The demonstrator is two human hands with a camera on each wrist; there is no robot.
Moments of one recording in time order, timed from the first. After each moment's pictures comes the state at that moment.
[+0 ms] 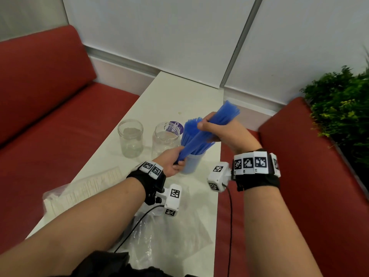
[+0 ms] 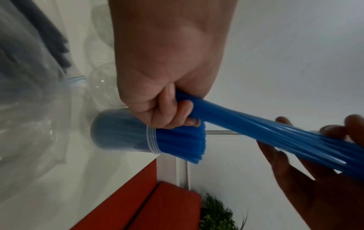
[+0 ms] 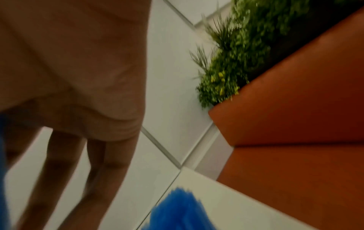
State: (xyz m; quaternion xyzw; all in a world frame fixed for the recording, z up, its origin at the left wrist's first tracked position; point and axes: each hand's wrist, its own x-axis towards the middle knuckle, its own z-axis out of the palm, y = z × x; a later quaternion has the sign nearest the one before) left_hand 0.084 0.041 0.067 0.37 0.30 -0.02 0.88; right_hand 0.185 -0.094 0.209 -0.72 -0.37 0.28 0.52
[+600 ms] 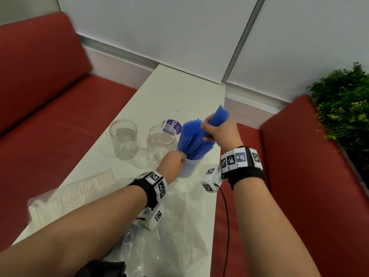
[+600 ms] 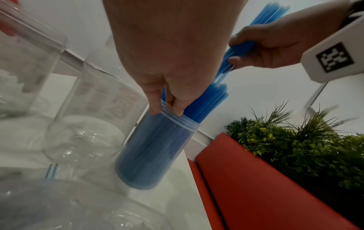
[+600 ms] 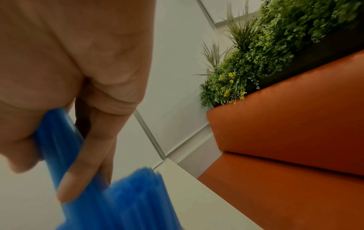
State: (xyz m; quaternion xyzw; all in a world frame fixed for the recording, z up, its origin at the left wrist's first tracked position) left_hand 0.118 0.043 0.031 0.89 0.22 0.11 0.39; right_hand 0.243 -0.054 0.164 -0.79 -0.25 0.19 0.52
